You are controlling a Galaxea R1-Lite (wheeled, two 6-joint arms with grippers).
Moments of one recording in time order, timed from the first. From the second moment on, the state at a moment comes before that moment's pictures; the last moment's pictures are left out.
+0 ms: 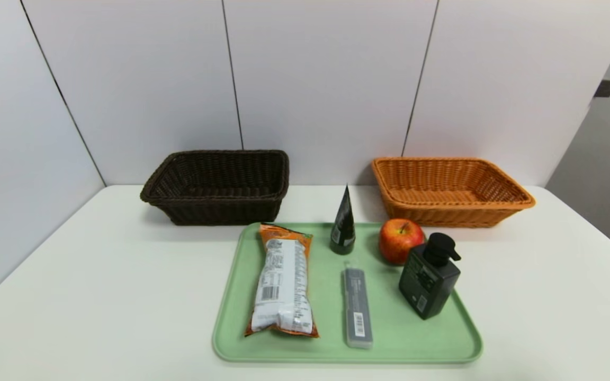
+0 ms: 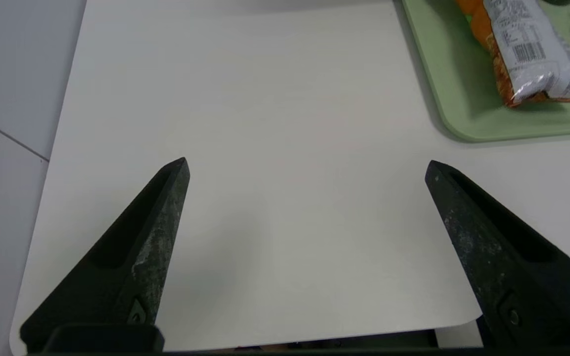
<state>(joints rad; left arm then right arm) -0.01 0.54 -0.81 0.64 -0.06 0.02 0.01 0.67 -0.96 0.58 0.20 0.21</state>
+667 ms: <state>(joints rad) -0.01 0.75 -0.85 0.51 -0.05 -0.19 0.48 1.30 -1.50 0.61 -0.01 0.48</state>
